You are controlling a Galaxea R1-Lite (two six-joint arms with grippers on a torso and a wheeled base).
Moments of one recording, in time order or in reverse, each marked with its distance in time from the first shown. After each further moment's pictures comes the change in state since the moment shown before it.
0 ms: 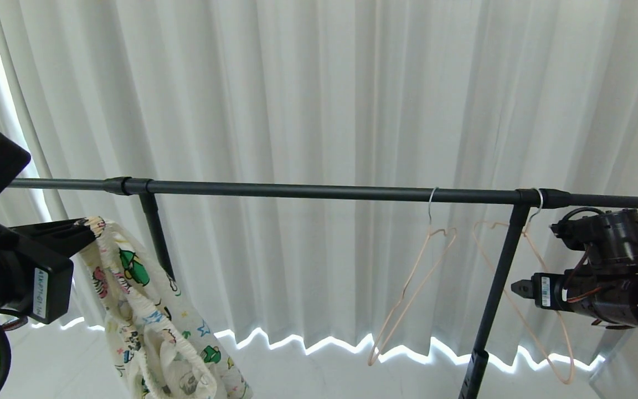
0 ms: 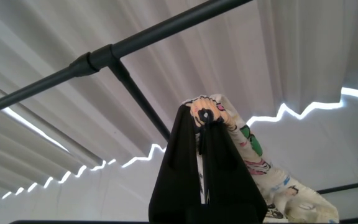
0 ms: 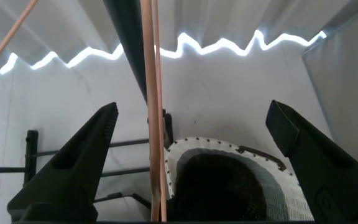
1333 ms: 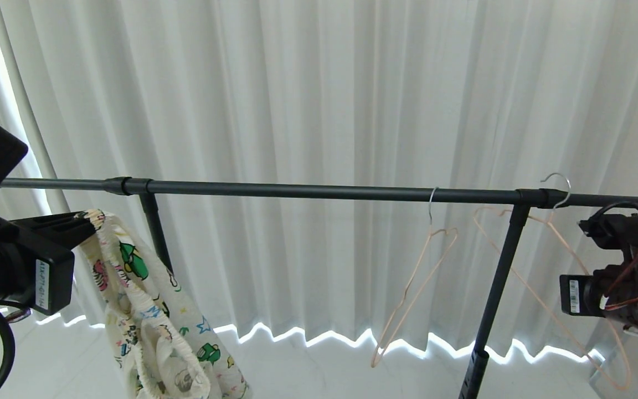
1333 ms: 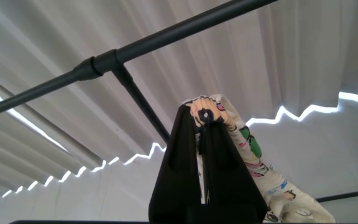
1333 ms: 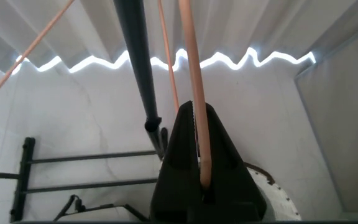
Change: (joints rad) left arm 0.012 0.007 0.002 -0.036 -0.001 -0.001; right arm 0.003 -0.180 0.078 0.008 0.002 -0.094
